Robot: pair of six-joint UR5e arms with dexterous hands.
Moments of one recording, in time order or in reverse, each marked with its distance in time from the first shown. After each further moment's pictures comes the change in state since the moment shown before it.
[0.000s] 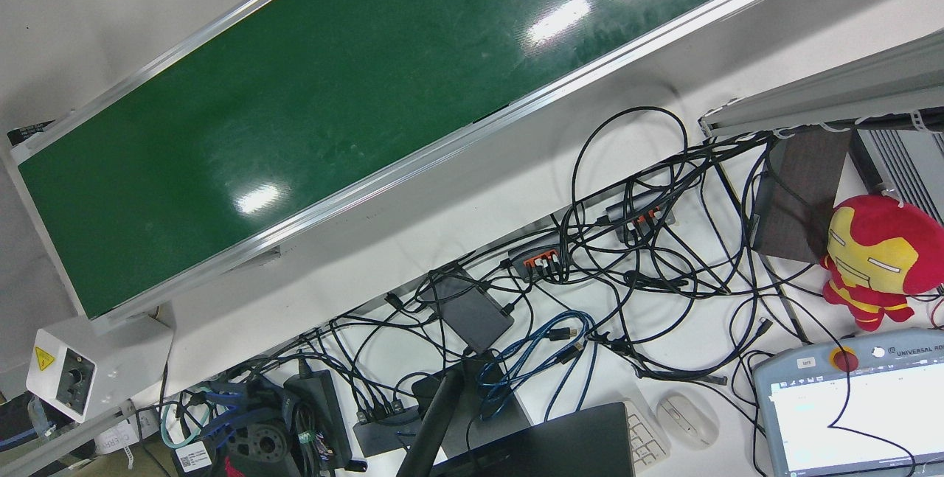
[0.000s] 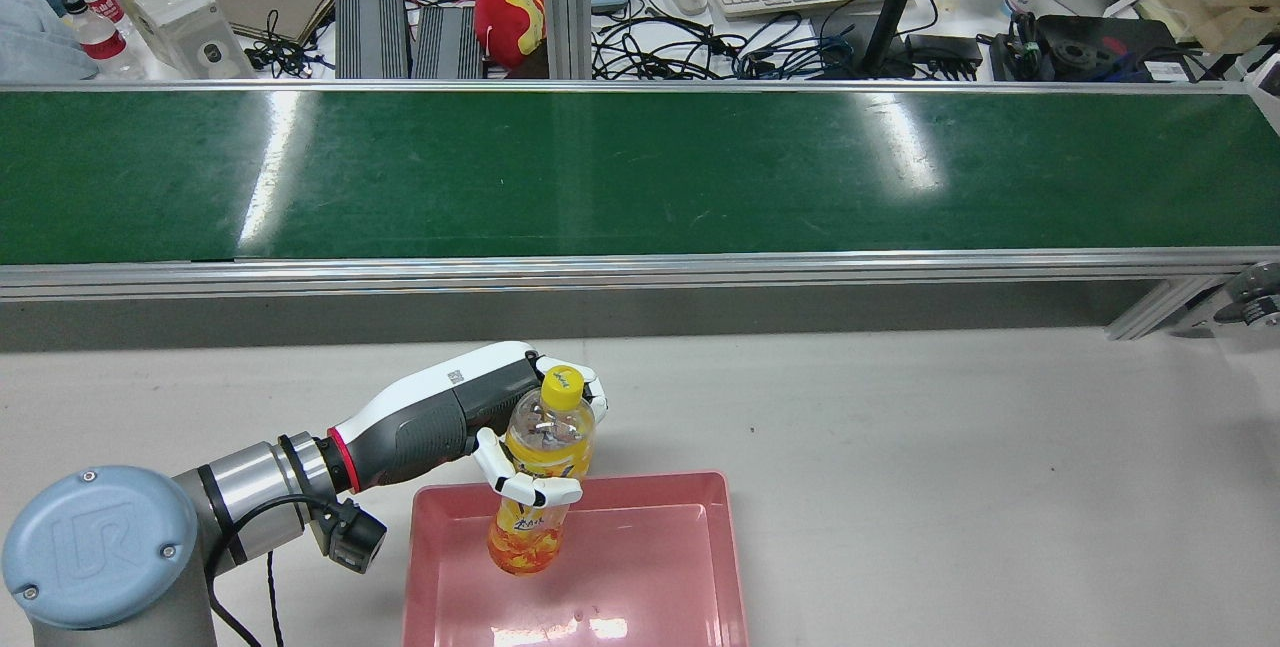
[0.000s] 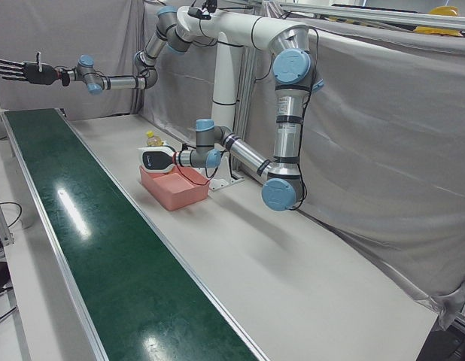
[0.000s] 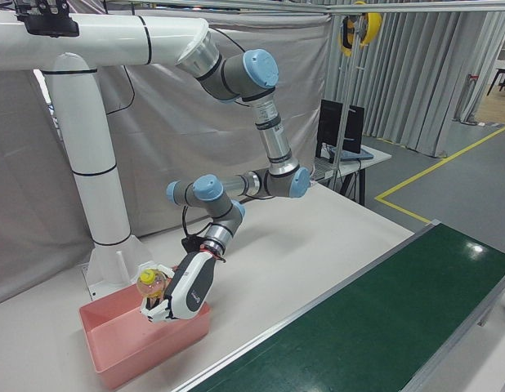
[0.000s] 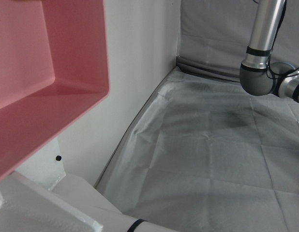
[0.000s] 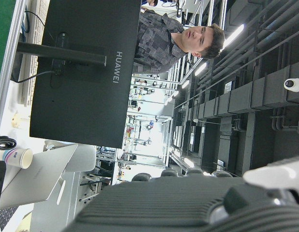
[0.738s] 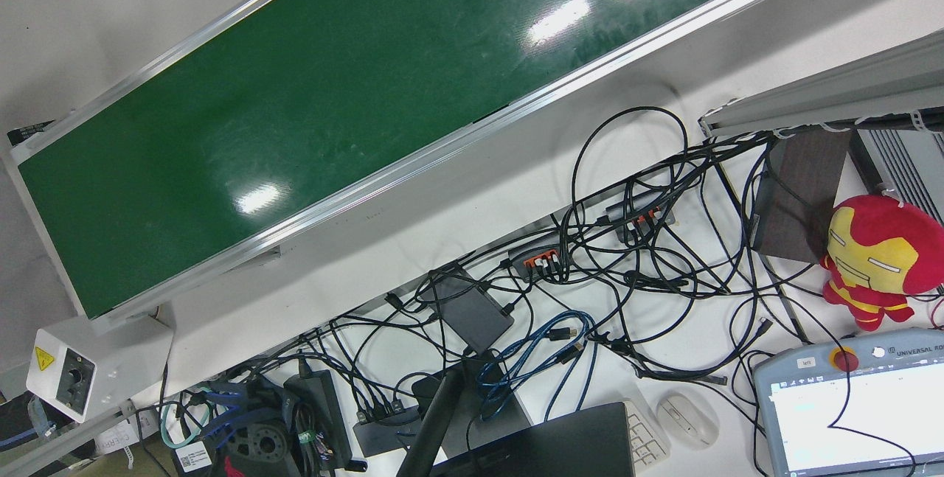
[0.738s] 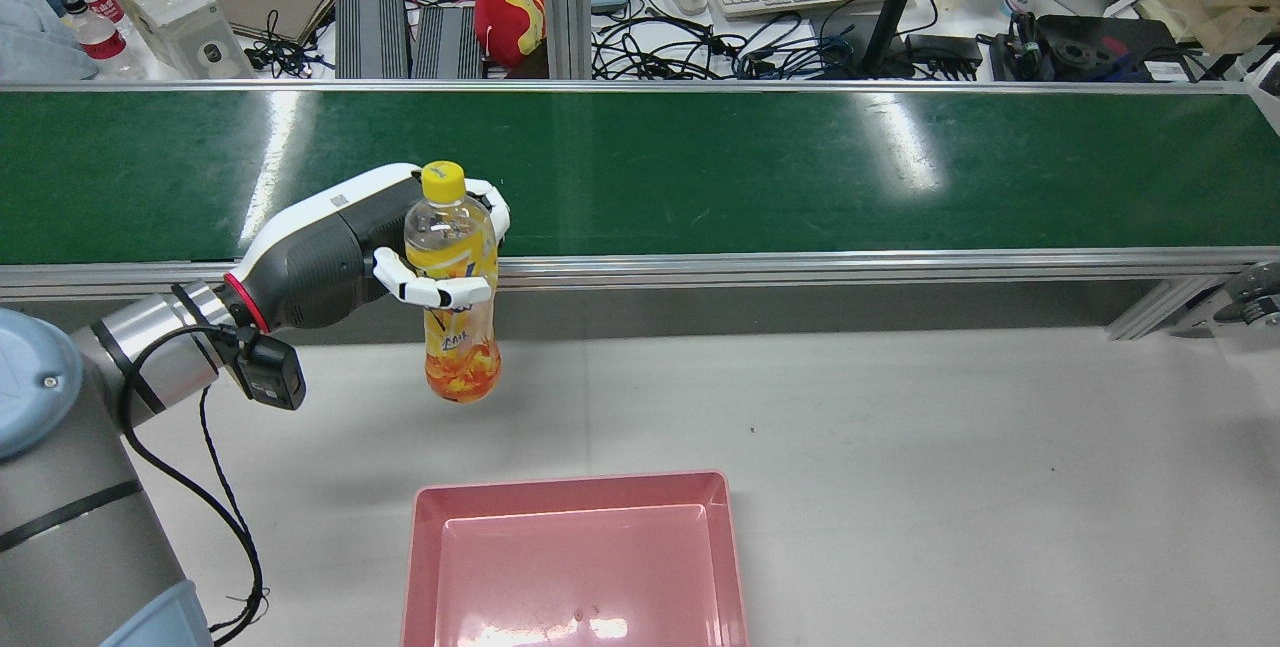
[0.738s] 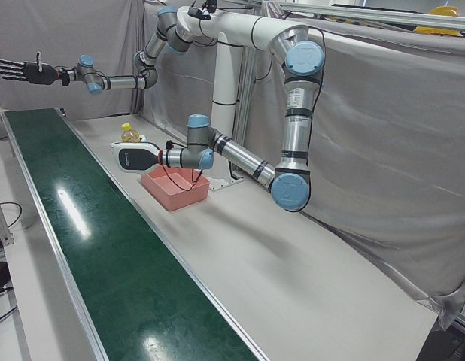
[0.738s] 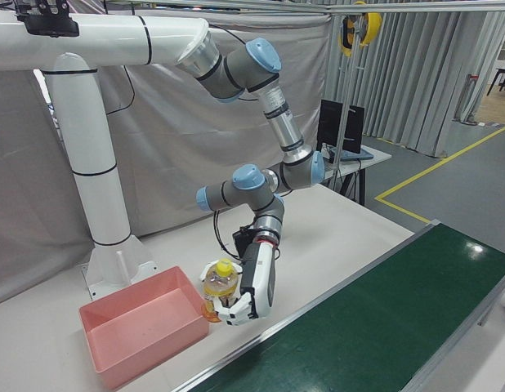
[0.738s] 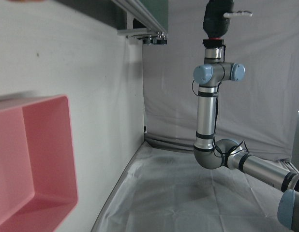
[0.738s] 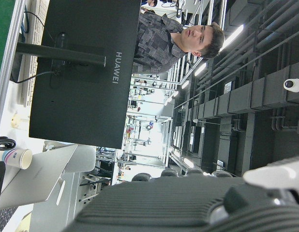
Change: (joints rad) left arm -0.236 0.010 0.020 -0.060 0.007 -0.133; right arm -0.001 0.000 0.001 0.000 0.000 0.000
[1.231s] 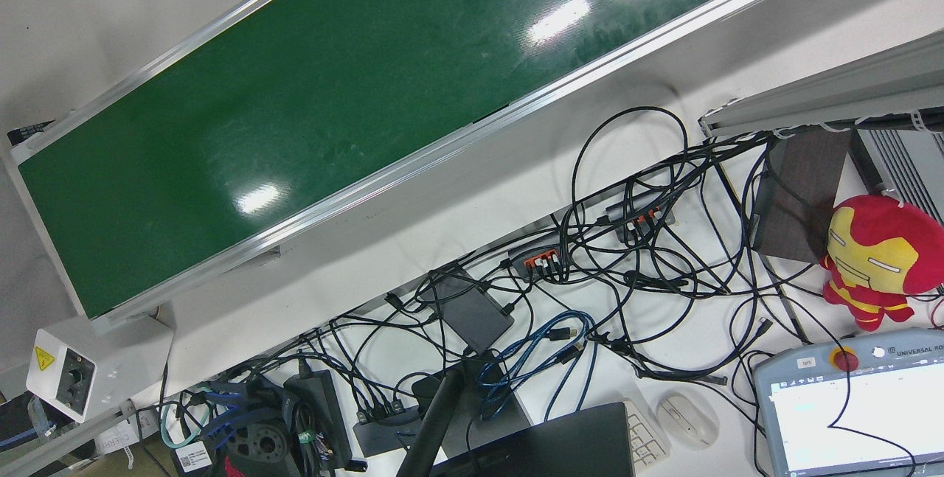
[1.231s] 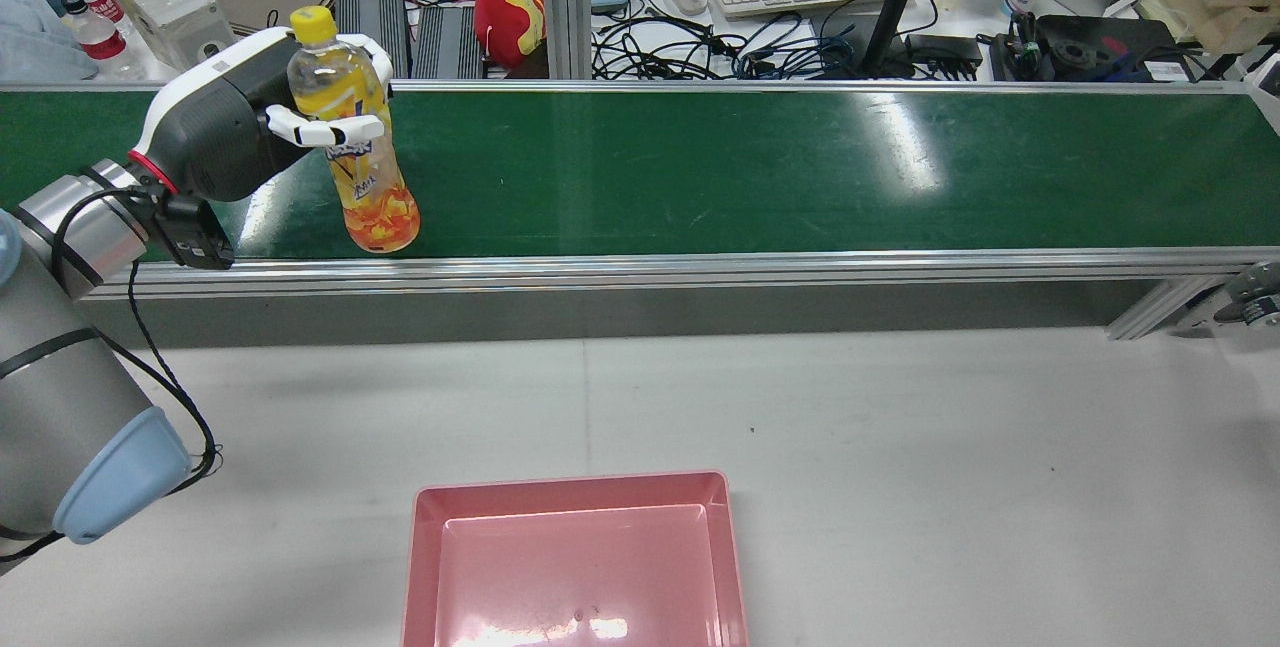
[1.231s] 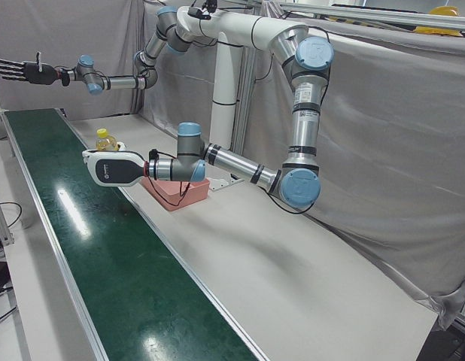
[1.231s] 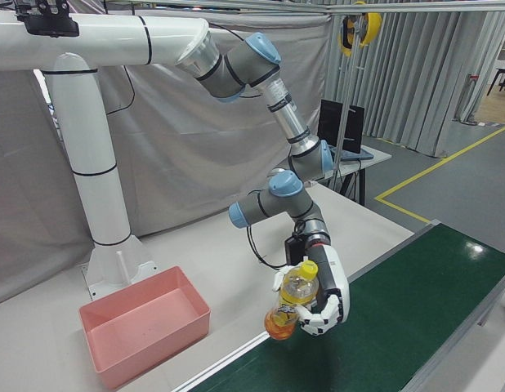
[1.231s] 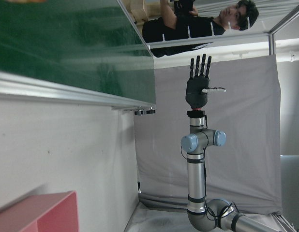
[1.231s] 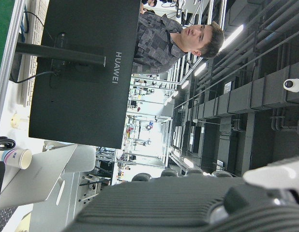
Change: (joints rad) left arm -0.208 0.002 0.163 -0.145 -0.032 -0.095; right arm 0.001 0.000 0.001 0.000 0.000 0.000
